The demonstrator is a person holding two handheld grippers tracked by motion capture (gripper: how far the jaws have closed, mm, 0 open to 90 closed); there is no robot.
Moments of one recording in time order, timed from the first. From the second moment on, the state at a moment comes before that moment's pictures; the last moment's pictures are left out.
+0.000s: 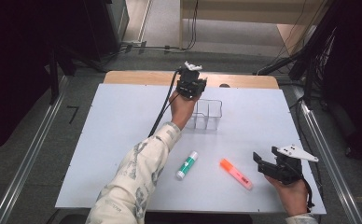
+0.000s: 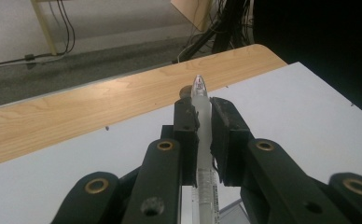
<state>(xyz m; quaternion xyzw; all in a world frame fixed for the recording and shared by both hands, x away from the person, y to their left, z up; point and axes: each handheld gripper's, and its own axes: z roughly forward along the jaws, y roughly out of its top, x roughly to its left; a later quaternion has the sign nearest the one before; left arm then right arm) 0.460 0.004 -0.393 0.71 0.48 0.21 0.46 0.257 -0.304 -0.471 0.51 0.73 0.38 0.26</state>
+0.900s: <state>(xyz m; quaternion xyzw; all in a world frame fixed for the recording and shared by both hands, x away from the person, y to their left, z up) 0.464 0.009 -0.393 0.71 0.48 0.22 0.47 0.257 -0.304 -0.472 0.51 0.73 0.38 0.25</state>
